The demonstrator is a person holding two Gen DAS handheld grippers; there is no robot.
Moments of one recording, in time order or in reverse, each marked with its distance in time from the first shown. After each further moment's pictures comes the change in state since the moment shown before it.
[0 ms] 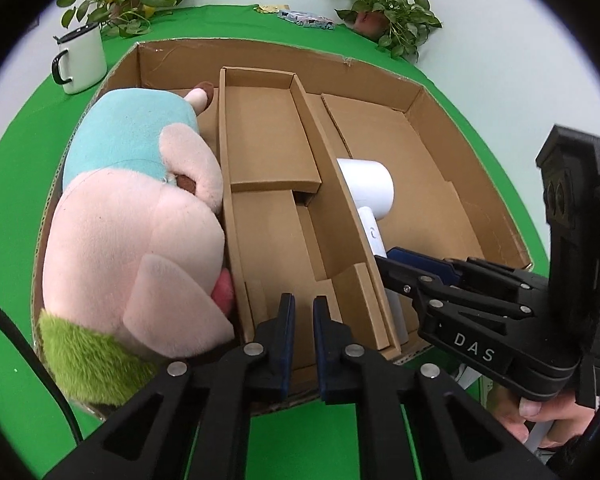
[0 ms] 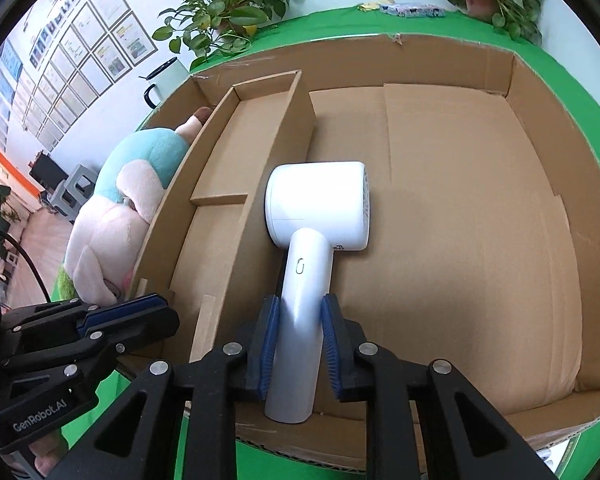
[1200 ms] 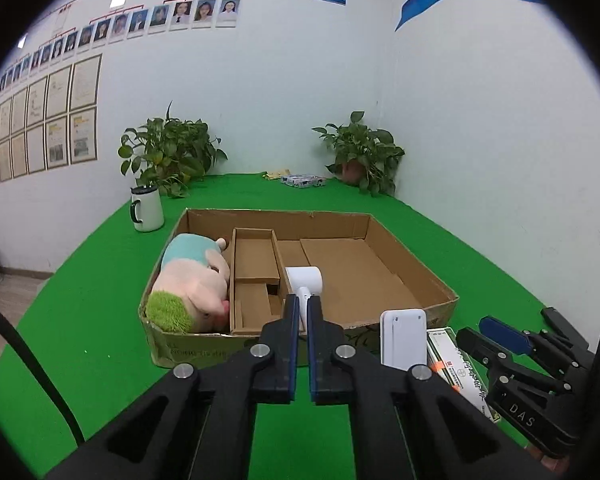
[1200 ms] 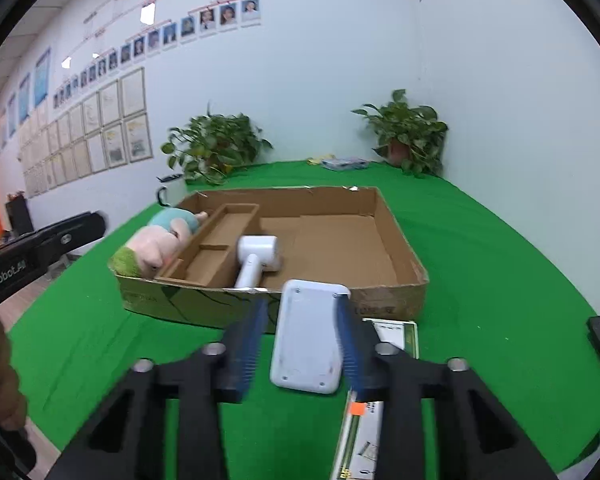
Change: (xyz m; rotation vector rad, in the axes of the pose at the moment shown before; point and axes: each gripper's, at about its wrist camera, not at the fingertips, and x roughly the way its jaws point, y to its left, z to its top) left arm -0.134 -0.108 -0.139 0.105 -0.645 0.138; right arm -0.199 -0.019 -0.189 -0.071 -0.577 -0.208
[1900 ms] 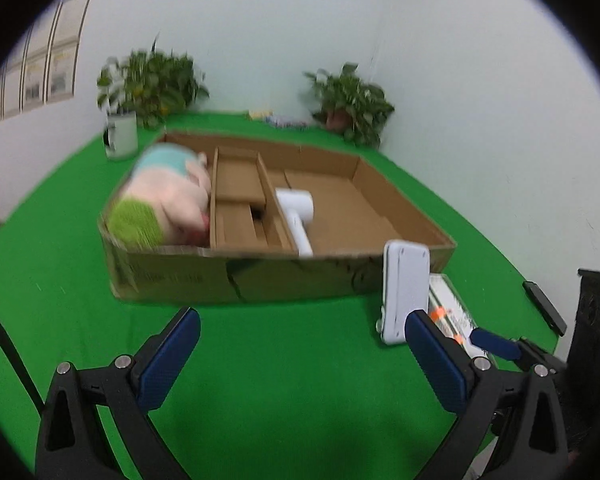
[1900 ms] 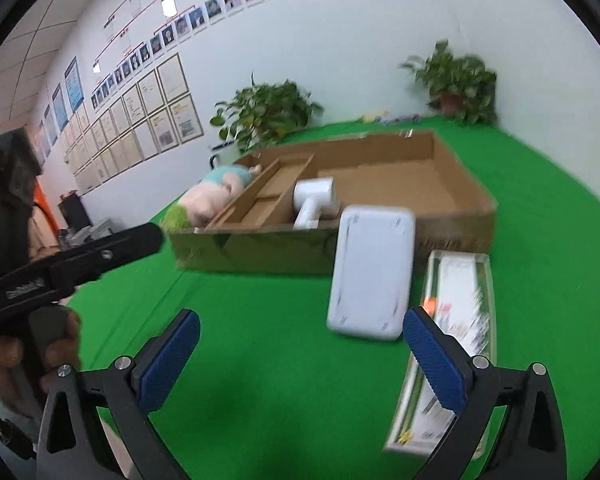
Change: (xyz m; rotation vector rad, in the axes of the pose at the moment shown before) left arm 0.049 0.026 -0.051 -0.111 0.227 -0.138; right arm 0.039 0.000 -0.058 0.089 0.183 0.254
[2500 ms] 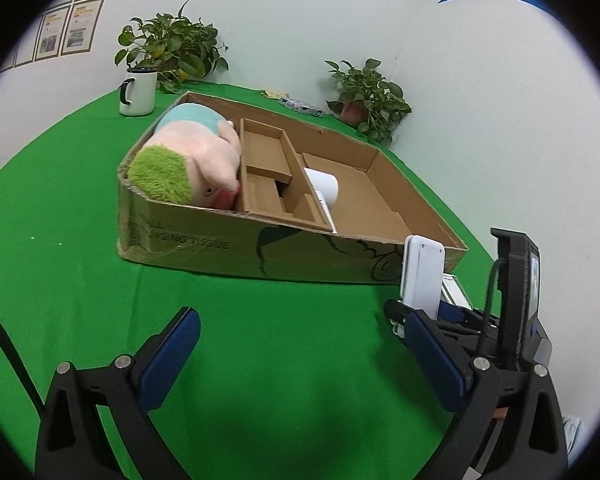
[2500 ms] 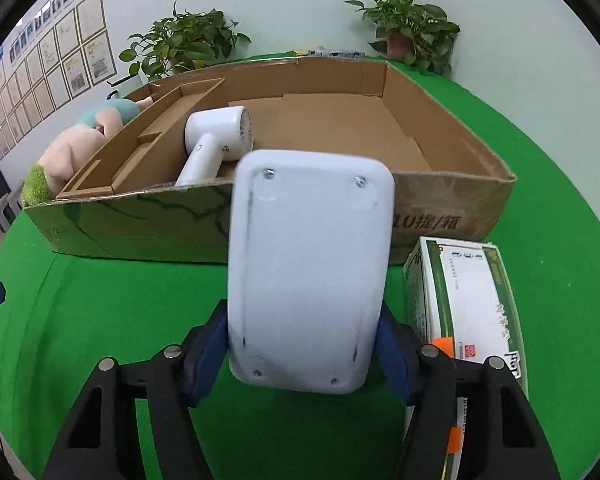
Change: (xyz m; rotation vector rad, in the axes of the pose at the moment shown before) left arm 0.000 0.034 -0.009 -0.104 0.019 -0.019; right arm 0.119 -0.011 0.039 -0.006 0.185 -0.321
